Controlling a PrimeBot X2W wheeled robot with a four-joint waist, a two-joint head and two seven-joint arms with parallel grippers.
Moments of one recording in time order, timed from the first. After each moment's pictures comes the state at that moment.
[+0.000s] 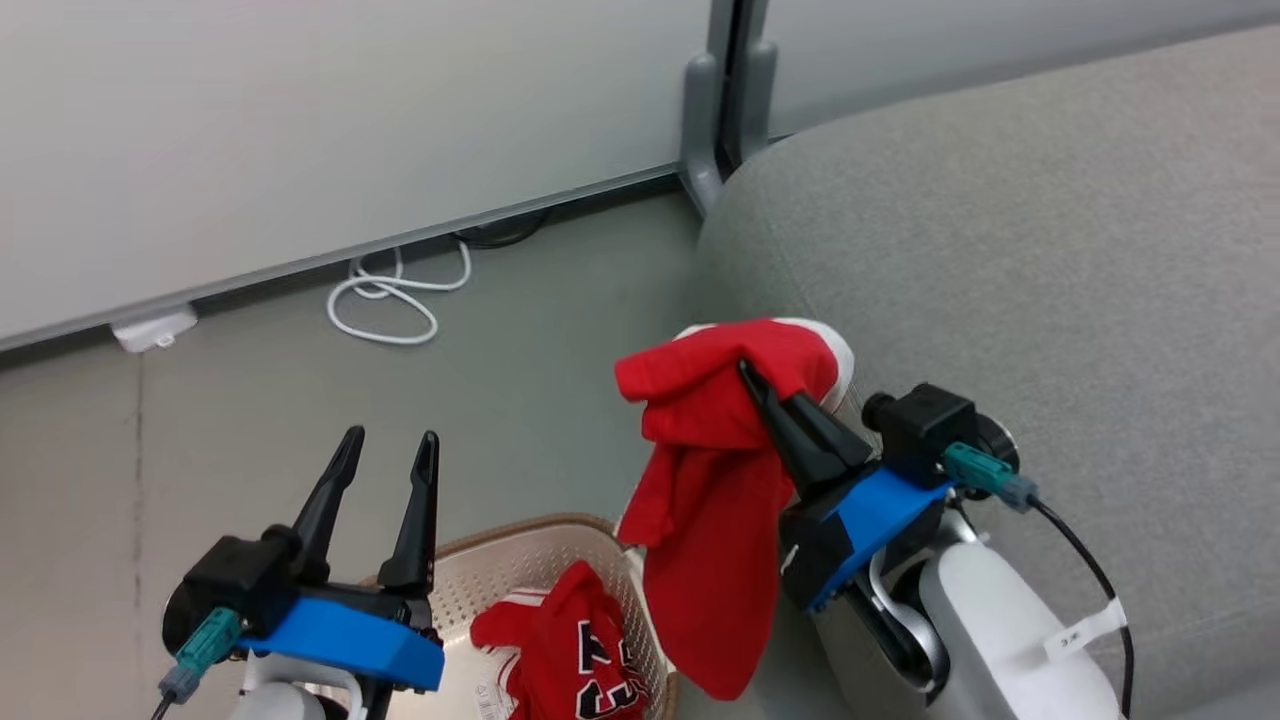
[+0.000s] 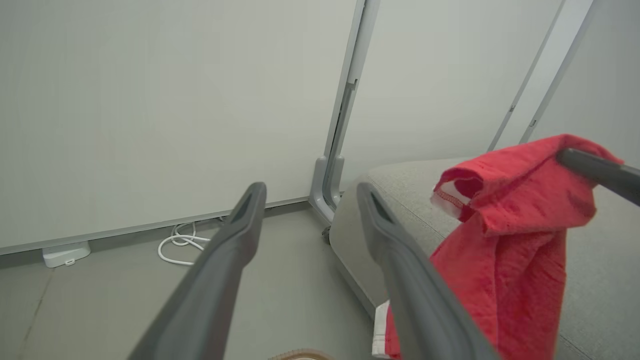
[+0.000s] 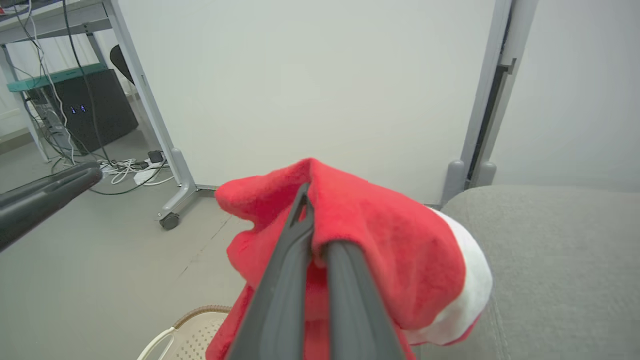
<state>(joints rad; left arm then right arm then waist) -0.14 0.28 -0.35 0.21 -0.51 -0.05 -0.26 -0.43 -0.05 0.40 0.39 0.26 0.13 -0.11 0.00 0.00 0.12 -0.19</state>
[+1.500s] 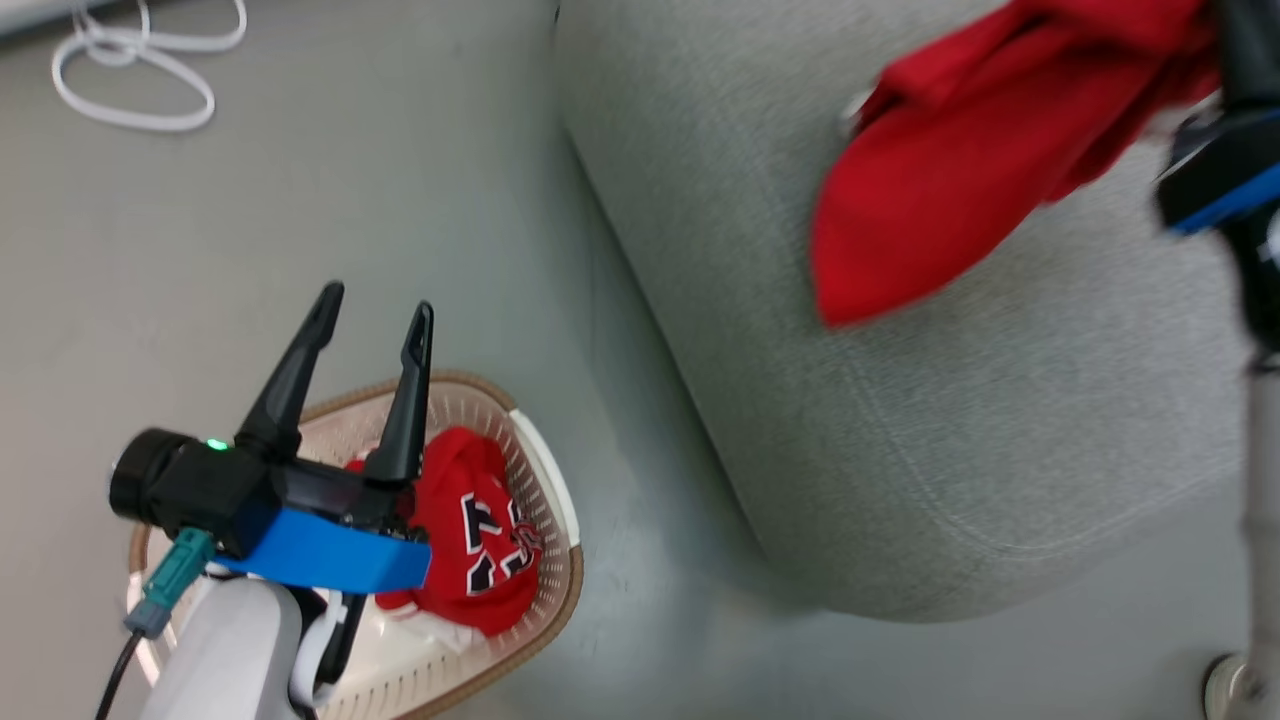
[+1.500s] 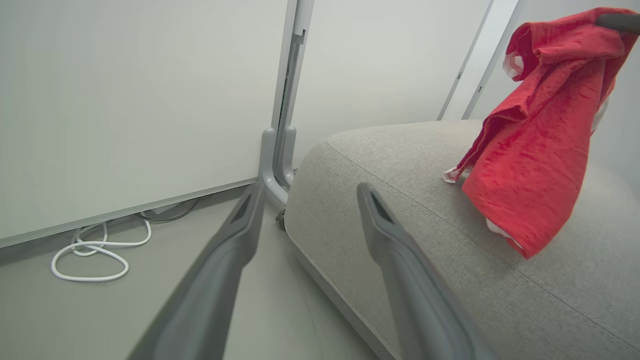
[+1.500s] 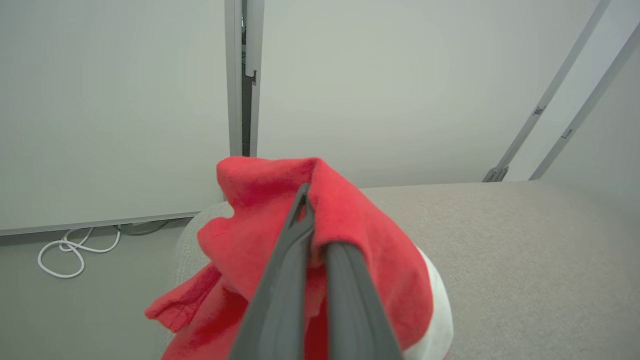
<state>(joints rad) -0.26 0.26 -0.26 0.10 -0.29 -0.12 -0.26 -0.76 -0.19 -0.11 0.22 0.16 0.13 0.15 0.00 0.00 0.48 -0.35</state>
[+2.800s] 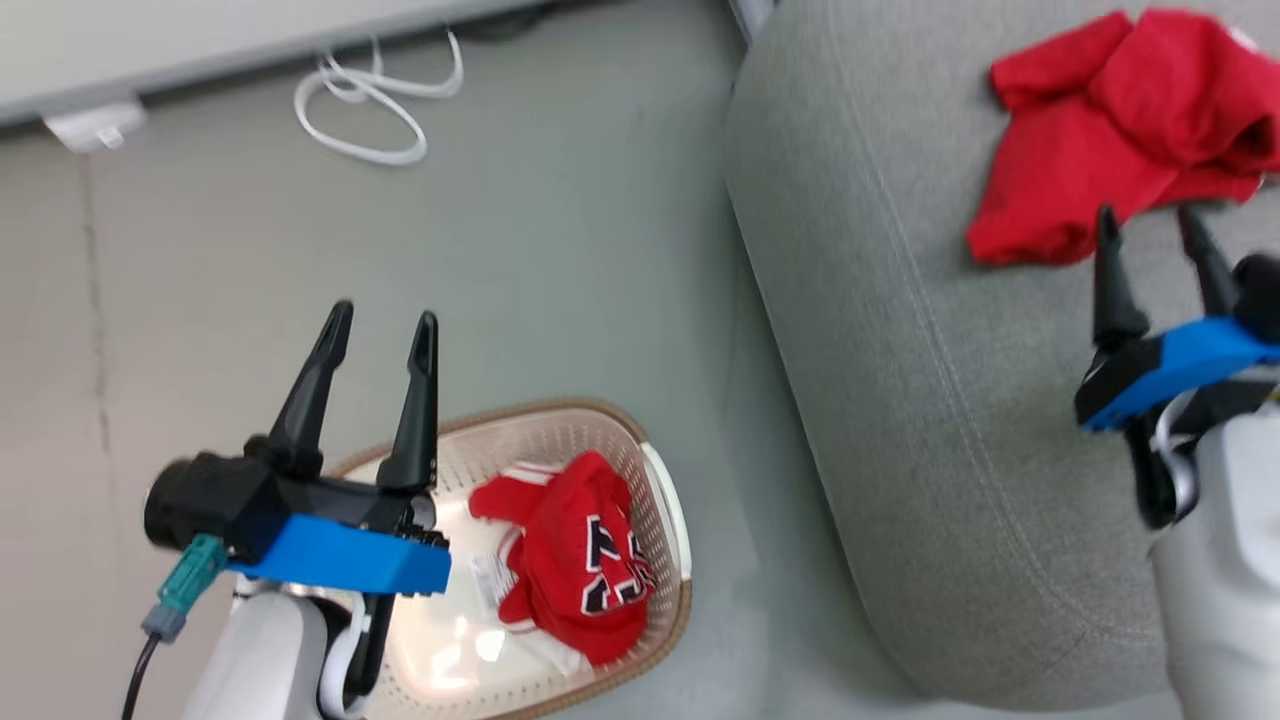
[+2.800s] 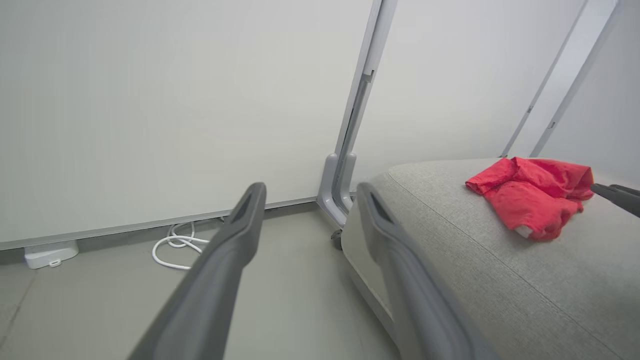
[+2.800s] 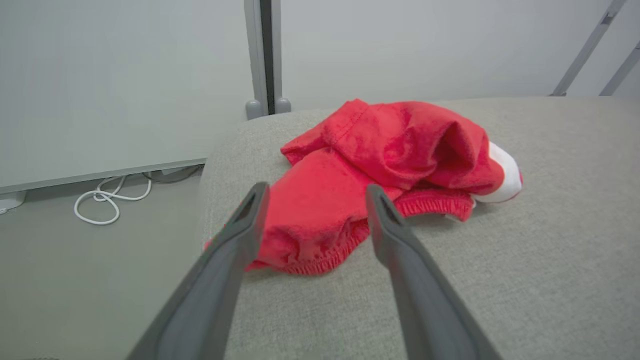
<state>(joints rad) -0.26 0.18 -0.23 0.14 -0.33 -0.12 -0.26 -0.66 -0.18 -0.17 0.72 0.07 0.13 -0.22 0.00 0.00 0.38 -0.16</state>
